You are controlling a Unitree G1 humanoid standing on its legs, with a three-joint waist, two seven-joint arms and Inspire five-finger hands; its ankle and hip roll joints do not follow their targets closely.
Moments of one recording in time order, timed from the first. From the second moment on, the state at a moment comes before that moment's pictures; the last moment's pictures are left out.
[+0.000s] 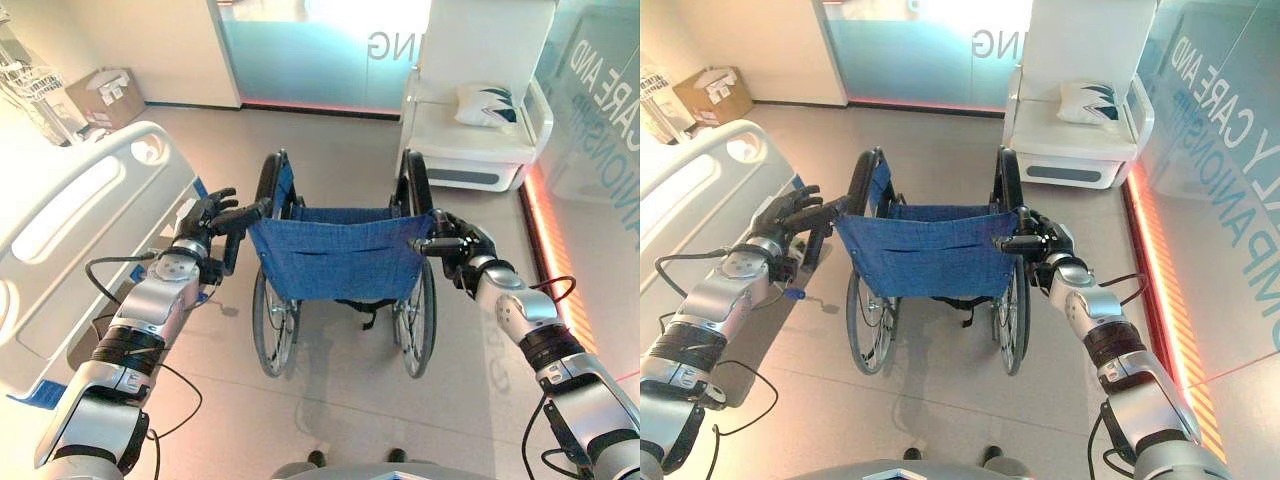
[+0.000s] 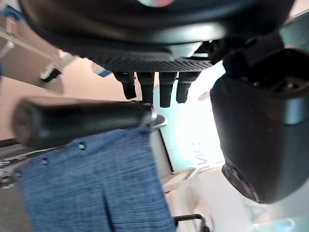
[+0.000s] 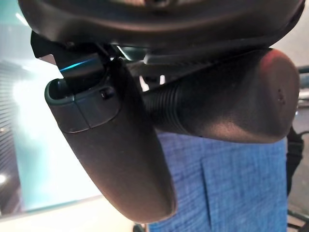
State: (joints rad) left arm -0.50 0.73 -0.27 0.41 -0.46 0.32 0.14; right arm -0.57 -0.53 0.36 0.53 0.76 0.26 -0.26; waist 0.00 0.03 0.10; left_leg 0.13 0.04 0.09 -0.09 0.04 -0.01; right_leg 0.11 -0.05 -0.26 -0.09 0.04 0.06
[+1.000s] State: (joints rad) left arm -0.55 0.70 -0.43 0.53 -0.27 0.41 0.19; right arm -0.57 -0.52 0.36 0.53 0.77 0.26 -0.25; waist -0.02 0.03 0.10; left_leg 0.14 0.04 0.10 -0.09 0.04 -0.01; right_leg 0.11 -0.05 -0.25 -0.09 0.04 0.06
